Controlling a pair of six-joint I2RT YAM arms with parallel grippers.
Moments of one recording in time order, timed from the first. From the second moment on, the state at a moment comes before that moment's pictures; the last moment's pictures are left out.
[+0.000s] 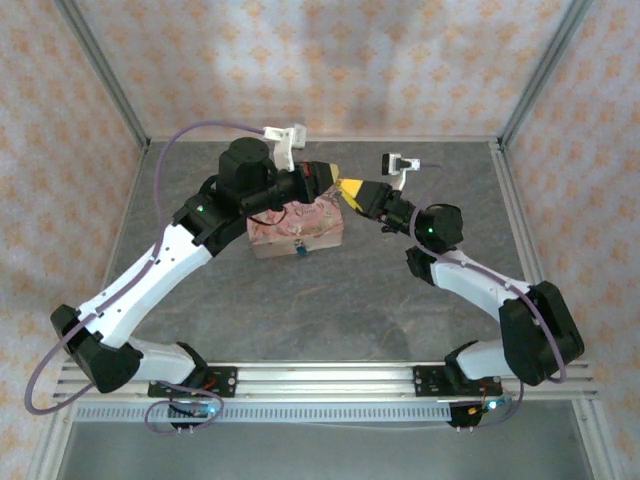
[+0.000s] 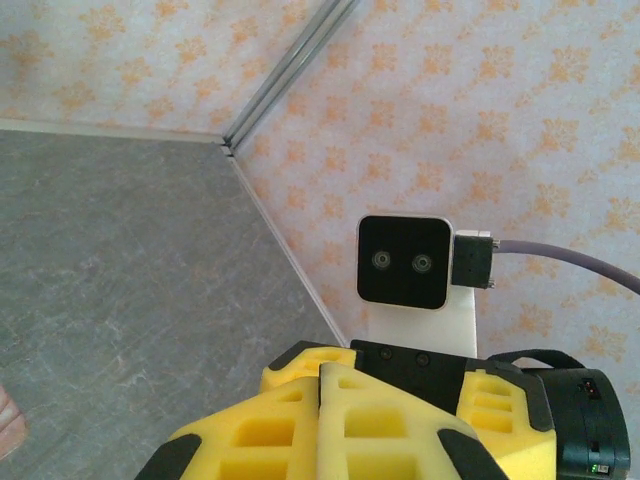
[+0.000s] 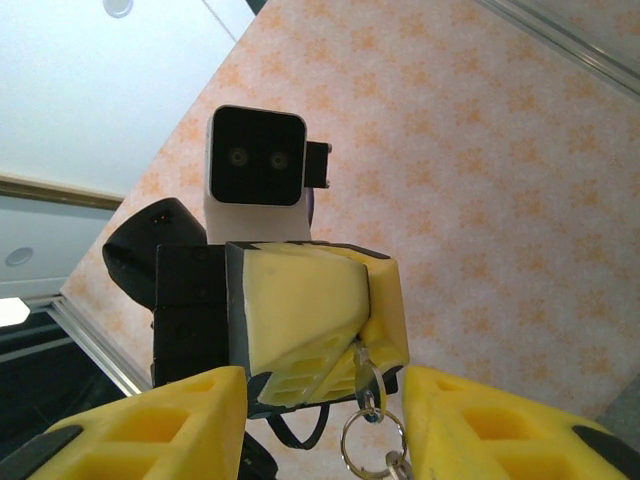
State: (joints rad) left arm -0.63 1.34 1.46 -0.35 0.26 -0.67; right arm 0.48 1.36 0.73 1.25 -0.73 1.39
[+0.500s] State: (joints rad) left arm -0.63 1.33 1.46 -0.34 0.26 -0.68; right arm 0.50 1.36 0.74 1.19 -0.73 1.35
